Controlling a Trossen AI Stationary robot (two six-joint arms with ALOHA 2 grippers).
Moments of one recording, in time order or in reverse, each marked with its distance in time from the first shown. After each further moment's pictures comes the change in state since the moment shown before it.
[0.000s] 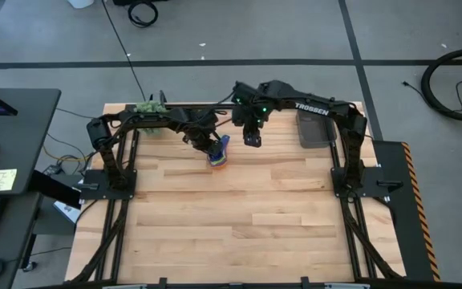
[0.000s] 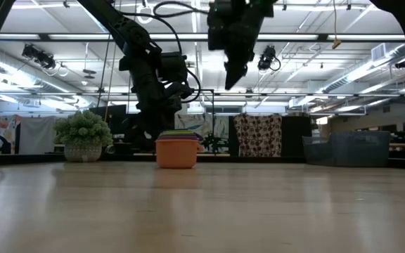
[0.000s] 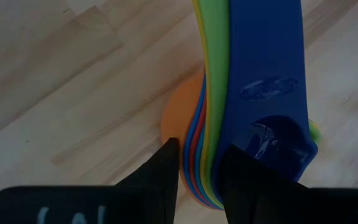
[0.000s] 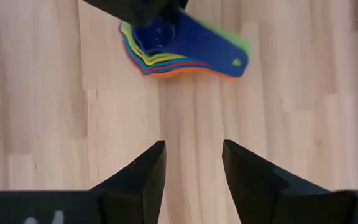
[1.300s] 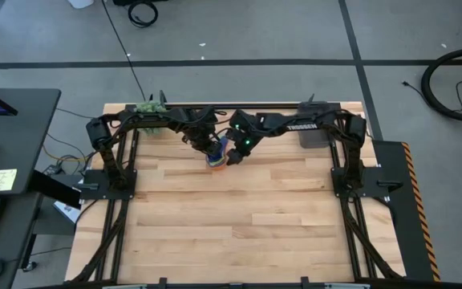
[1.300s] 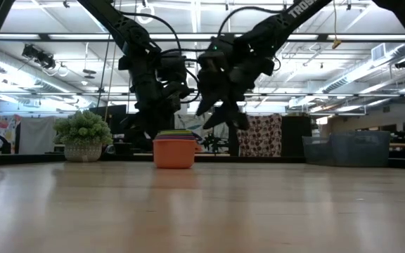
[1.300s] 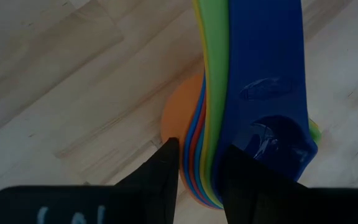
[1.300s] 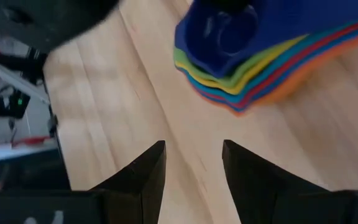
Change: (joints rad) left arm 0.000 0.000 -0.001 -0.023 0.001 0.026; right arm 0.058 0.000 -0.547 0.803 -0.379 0.773
